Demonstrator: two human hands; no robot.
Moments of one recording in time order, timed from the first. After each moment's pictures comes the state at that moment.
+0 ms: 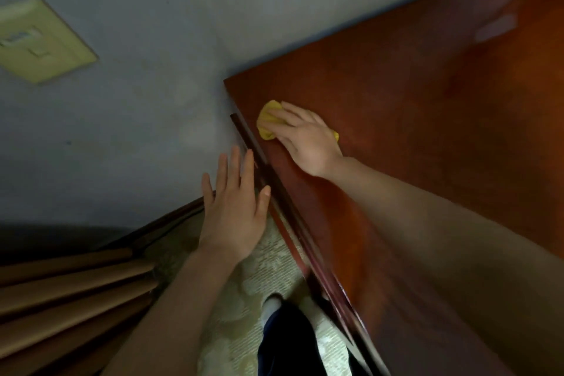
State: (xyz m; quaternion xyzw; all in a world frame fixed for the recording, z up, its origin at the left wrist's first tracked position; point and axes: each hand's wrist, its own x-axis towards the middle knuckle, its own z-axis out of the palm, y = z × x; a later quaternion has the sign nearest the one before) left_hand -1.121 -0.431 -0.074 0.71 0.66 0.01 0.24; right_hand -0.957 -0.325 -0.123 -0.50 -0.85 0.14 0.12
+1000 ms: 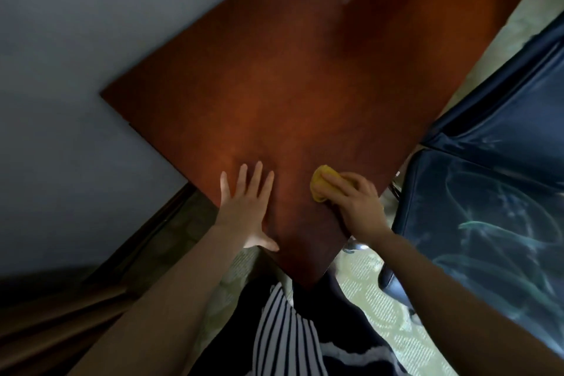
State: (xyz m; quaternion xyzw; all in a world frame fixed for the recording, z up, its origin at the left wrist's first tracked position) left_hand -0.967 -0.544 -0.063 0.88 0.37 -0.29 0.09; right_hand -0.753 -0.650 -0.127 -0.70 -0.69 0.03 0.18
